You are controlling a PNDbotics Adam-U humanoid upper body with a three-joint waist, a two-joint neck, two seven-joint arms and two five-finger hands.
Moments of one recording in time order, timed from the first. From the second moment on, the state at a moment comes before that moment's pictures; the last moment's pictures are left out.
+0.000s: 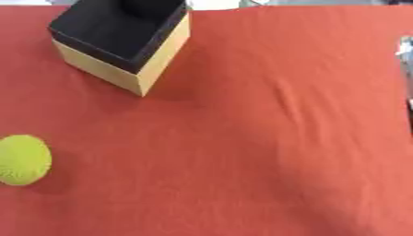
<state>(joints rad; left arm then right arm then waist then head) 0.07 0.81 0.25 -1.99 -0.39 -0.32 0.52 -0.56 -0.64 -0.13 -1.98 0.29 0.03 -0.48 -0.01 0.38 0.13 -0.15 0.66</state>
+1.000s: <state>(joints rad) -0.08 1.08 0.04 -1.99 -0.44 -0.23 -0.04 -0.57 -0.65 -0.12 -1.98 0.29 0.03 -0.47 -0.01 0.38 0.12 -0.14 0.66</state>
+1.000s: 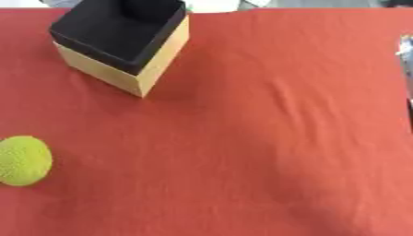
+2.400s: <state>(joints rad) -0.33 1.09 -0.17 -1.99 -0.26 -0.21 -0.65 -0.57 -0.64 -0.10 -1.98 0.29 0.02 -0.46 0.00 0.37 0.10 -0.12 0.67</state>
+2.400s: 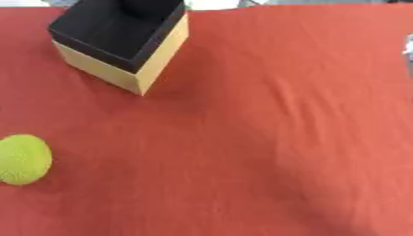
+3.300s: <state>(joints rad) -0.22 1.11 -0.16 -1.98 -0.46 -0.17 -0.65 -0.57 -0.64 -0.10 -1.98 0.29 0.02 -0.46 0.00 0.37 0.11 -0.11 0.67</state>
